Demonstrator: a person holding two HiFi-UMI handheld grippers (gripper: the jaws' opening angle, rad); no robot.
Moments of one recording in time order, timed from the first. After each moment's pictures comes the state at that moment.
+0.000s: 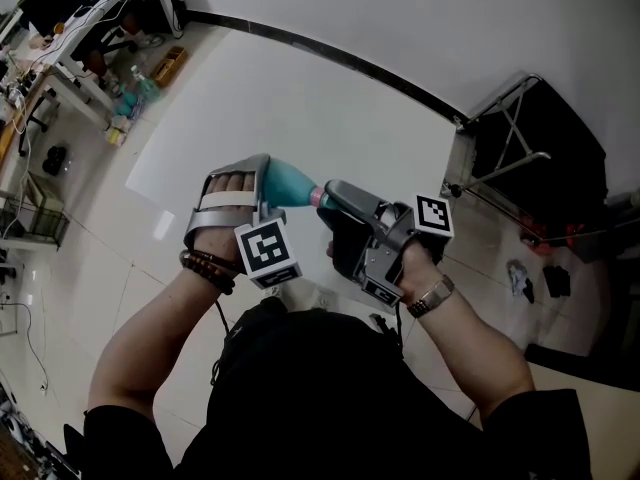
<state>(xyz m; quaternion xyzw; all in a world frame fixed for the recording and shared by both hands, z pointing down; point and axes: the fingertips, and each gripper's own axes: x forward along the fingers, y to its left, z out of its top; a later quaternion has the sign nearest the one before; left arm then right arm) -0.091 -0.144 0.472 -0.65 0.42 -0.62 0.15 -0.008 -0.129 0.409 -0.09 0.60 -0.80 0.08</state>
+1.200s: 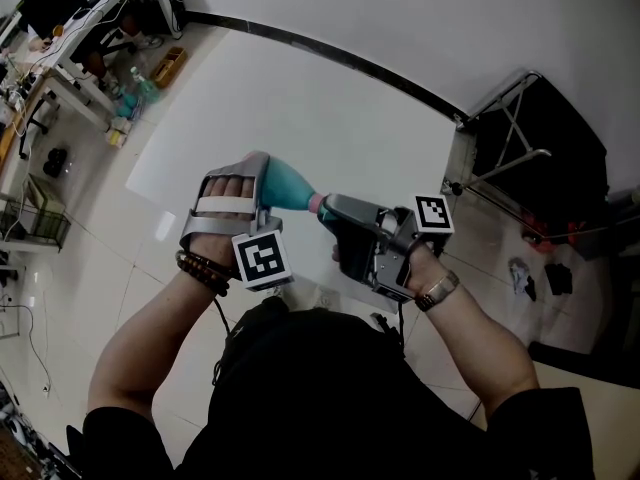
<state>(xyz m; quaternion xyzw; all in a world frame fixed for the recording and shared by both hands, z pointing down) -0.094 -0.145 0.465 -0.63 0.41 -0.62 0.22 -0.008 -0.116 0.411 -0.01 0.62 -0.78 0.04</state>
